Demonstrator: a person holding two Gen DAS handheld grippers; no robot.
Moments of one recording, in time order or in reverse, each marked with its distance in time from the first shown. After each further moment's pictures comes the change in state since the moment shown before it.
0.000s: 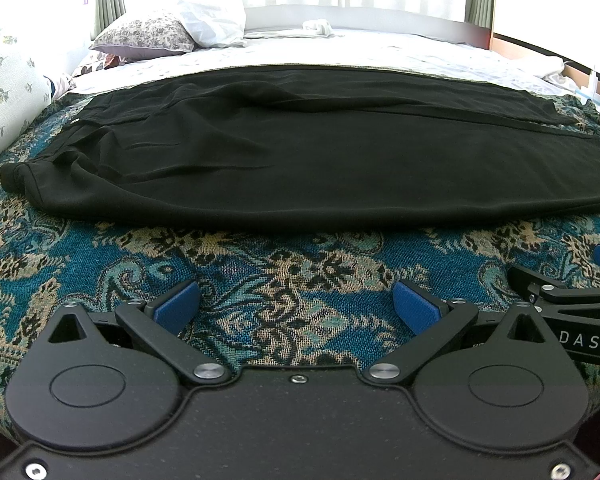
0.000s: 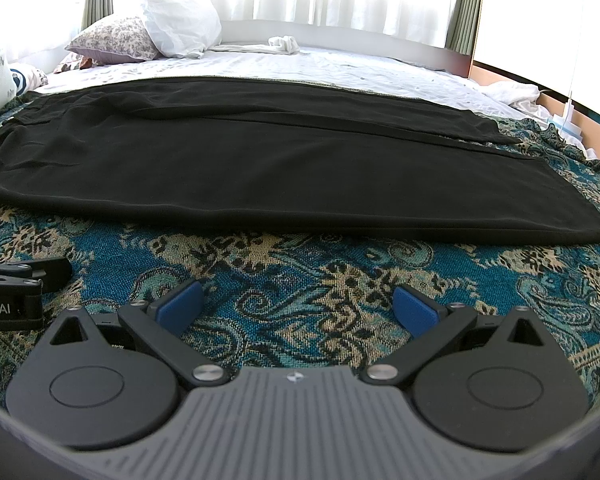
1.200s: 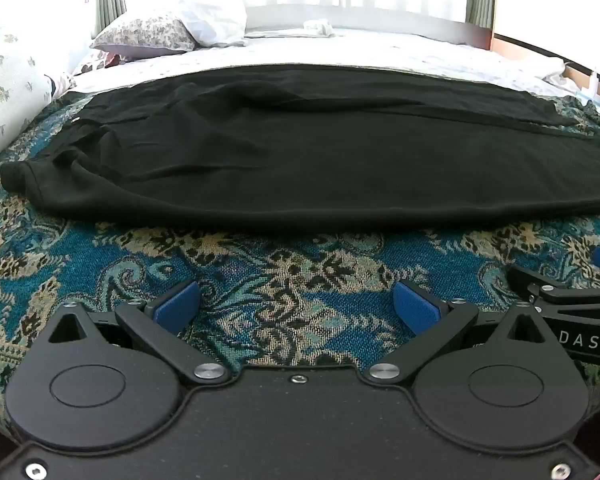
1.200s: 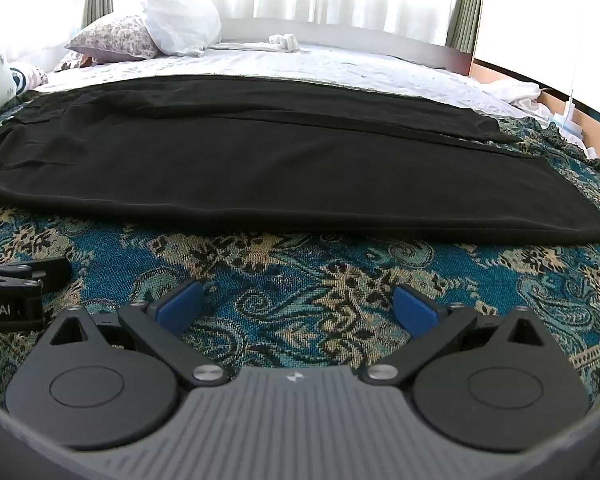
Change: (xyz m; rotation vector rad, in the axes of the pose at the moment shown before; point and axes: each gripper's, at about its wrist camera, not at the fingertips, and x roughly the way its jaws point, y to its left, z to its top) left arm 0.000 0.001 0.000 -0.002 0.000 -0.001; right arm 0.002 0.000 0.000 0.001 0.006 0.001
